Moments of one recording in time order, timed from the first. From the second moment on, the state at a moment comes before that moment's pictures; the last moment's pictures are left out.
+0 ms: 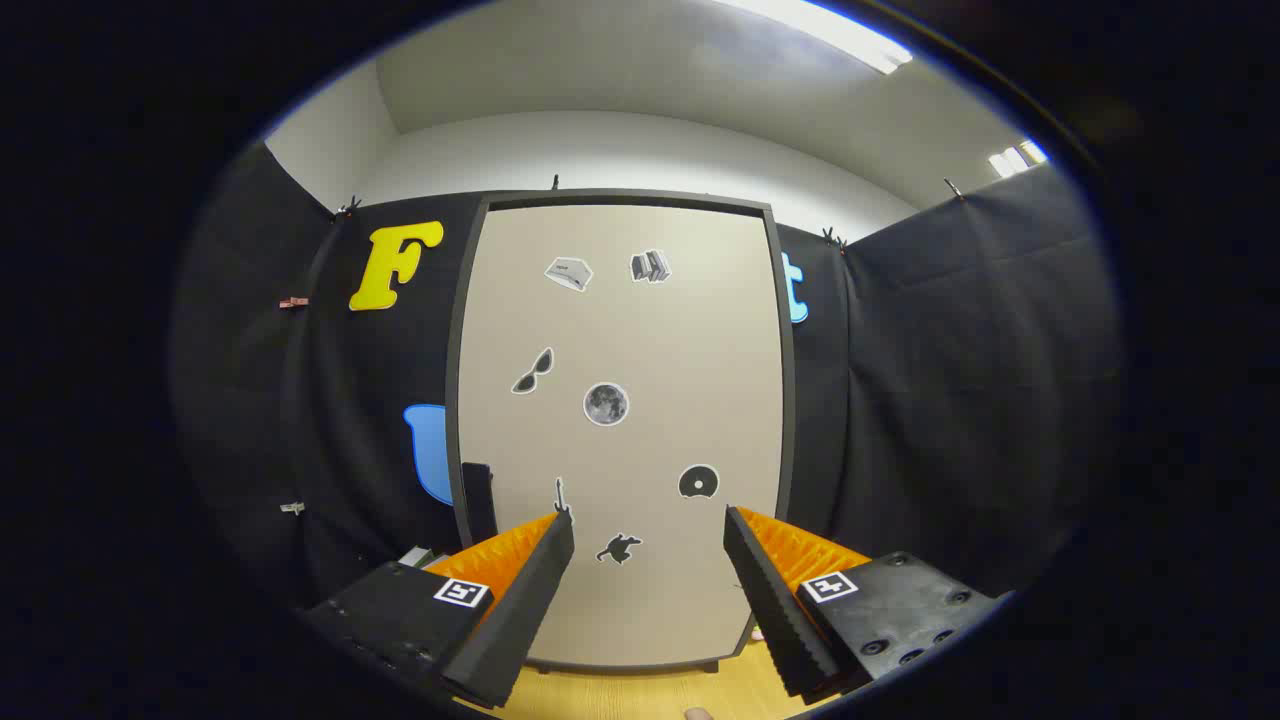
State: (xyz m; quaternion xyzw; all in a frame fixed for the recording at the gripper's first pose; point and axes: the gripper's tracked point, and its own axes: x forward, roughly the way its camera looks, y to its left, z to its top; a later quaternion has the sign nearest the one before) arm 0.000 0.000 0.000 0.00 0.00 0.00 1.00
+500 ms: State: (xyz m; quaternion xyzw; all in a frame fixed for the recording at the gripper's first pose) arm 0.000 0.000 0.002 0.01 0.00 0.00 1.00
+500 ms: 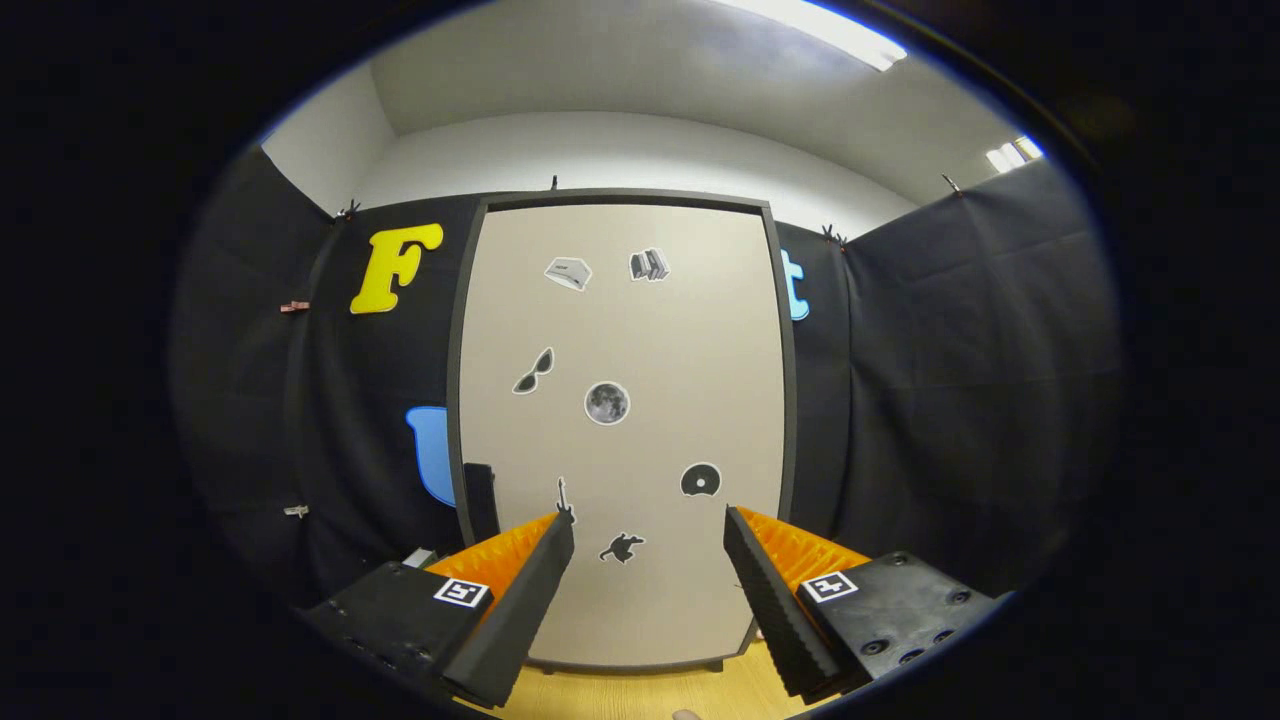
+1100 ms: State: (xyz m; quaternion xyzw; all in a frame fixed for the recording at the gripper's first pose) arm 0.001 0.005 0.001 0.02 0.01 0.03 1.00
